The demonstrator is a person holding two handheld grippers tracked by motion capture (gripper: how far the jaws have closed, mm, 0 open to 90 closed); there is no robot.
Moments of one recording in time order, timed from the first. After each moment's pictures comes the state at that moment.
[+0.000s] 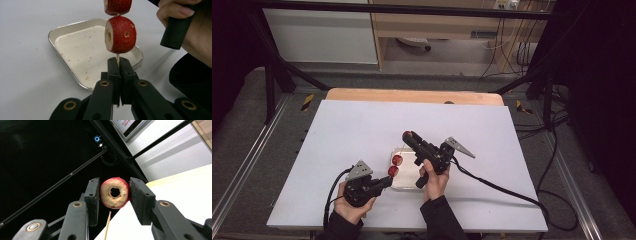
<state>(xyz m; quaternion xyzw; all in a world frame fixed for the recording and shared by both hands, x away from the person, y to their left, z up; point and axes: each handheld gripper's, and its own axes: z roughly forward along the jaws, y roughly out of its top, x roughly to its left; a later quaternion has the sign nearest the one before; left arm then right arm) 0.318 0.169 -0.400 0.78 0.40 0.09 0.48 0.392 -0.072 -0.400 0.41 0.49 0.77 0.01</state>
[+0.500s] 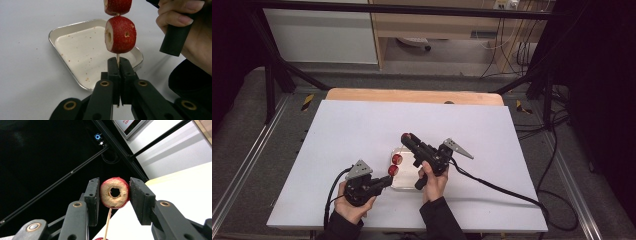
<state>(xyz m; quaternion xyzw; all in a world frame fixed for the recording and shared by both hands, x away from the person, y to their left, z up) 0.320 0.169 -0.400 0.77 0.40 0.09 0.48 0.391 -0.069 -0.405 0.41 0.50 0.76 0.00</state>
